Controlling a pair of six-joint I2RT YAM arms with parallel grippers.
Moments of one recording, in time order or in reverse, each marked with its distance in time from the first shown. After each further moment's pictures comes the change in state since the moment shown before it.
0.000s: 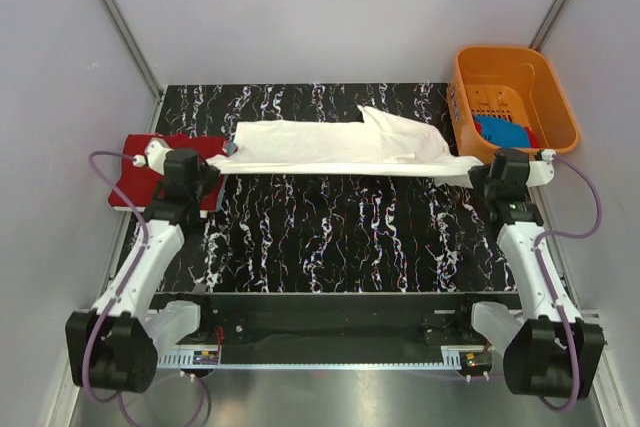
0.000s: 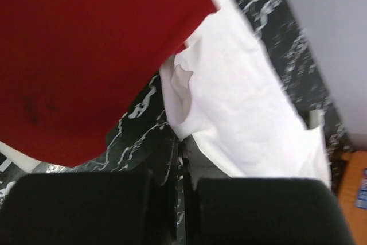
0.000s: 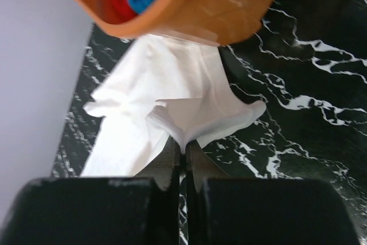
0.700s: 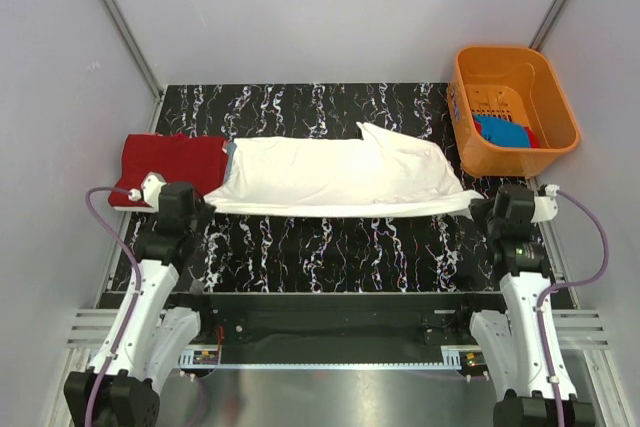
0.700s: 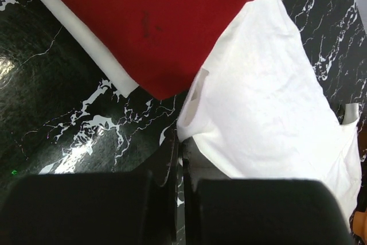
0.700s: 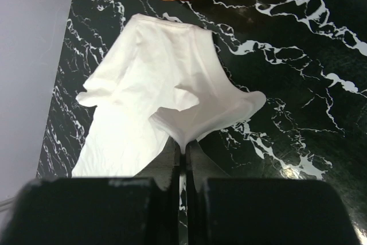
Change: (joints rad) left arm 0.021 -0.358 -0.167 -0.263 0.006 0.026; right arm -0.001 -0.413 -0.162 -0.256 -0.035 0.016
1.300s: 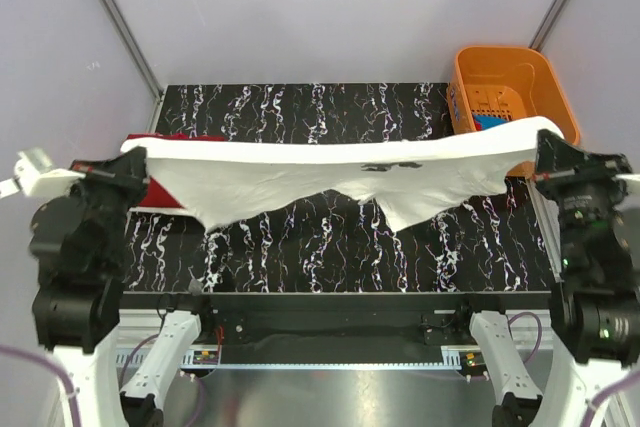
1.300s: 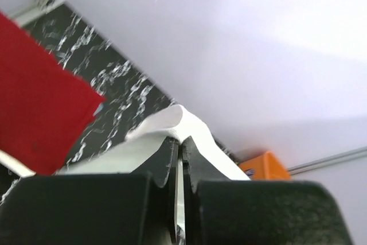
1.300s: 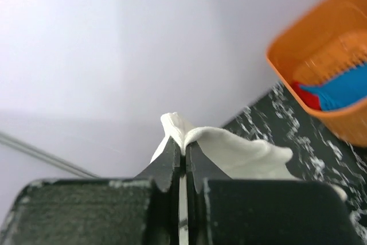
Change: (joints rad) left arm 0.007 -0.083 0.819 -0.282 -0.005 0.113; right arm -0.002 0.035 0.880 -0.160 -0.099 -0.222
